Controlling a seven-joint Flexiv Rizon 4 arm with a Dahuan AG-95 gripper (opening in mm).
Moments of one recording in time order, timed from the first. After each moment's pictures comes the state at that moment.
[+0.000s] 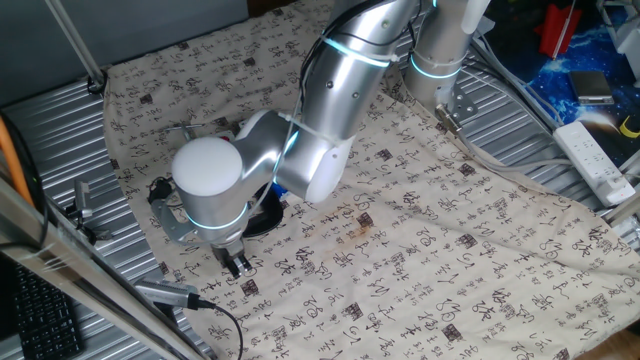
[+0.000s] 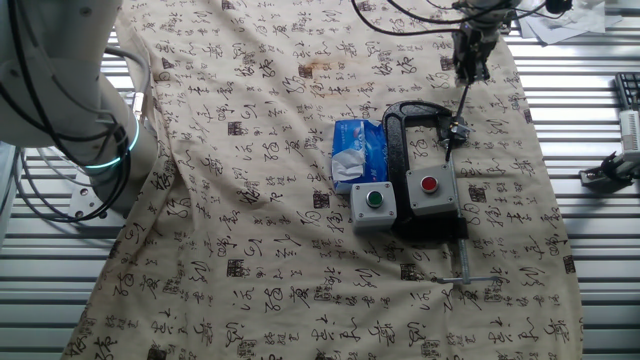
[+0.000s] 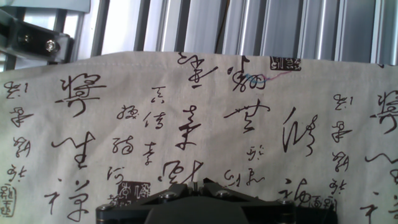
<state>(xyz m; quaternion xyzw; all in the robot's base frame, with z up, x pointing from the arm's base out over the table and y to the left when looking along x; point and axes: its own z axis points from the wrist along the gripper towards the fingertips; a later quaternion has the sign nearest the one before) 0.648 0.197 0.017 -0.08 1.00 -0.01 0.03</state>
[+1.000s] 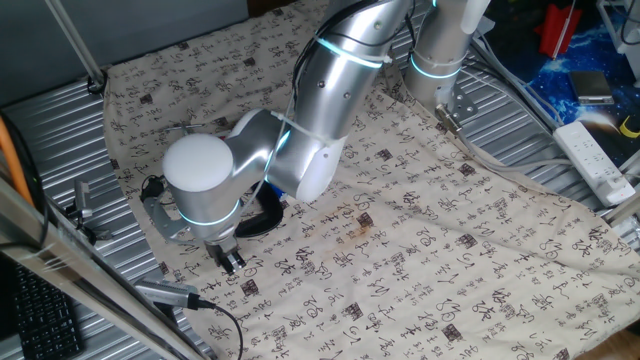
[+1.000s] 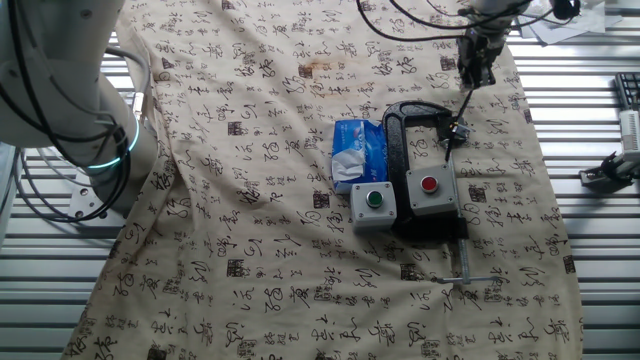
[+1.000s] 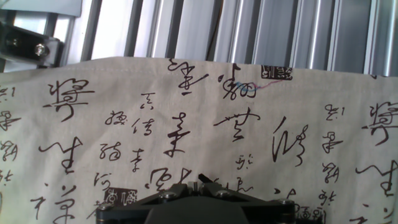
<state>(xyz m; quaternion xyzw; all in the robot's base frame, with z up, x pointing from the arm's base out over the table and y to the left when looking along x) 0.658 0.183 0.015 -0.09 0.99 -0.01 0.04</state>
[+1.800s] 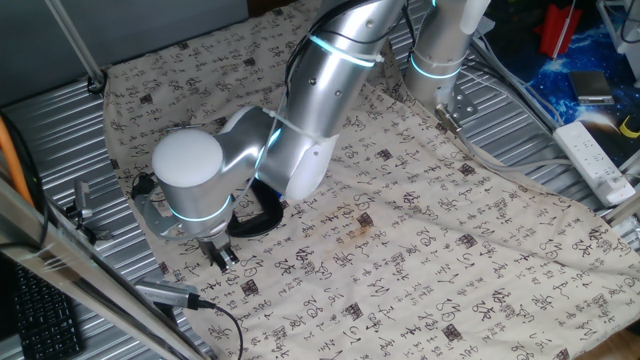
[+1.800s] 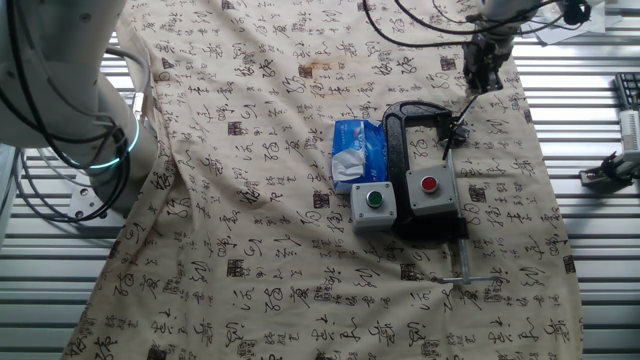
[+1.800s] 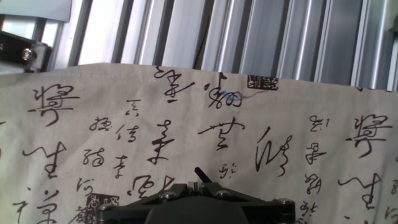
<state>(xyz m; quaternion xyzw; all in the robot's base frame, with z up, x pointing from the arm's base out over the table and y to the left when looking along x) 0.667 0.172 0.017 -0.10 0.99 -0.01 0.03</state>
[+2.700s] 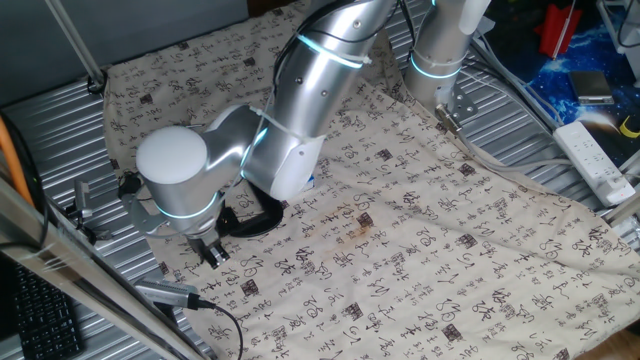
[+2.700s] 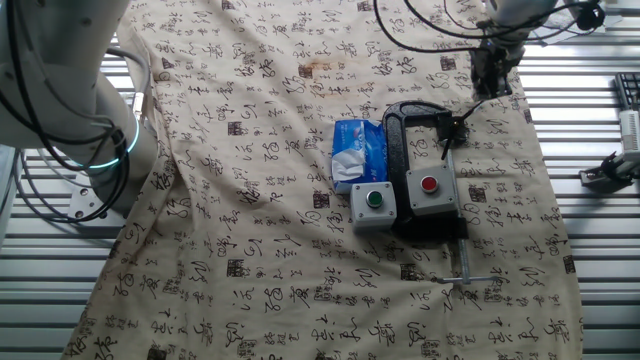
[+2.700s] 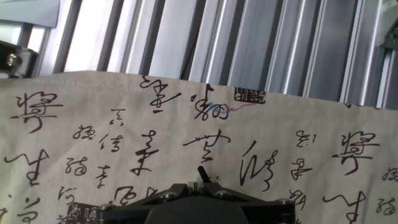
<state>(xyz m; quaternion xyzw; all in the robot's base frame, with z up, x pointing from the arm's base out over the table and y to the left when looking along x) 0.682 0.158 0.017 -0.12 0.99 -0.01 0.03</state>
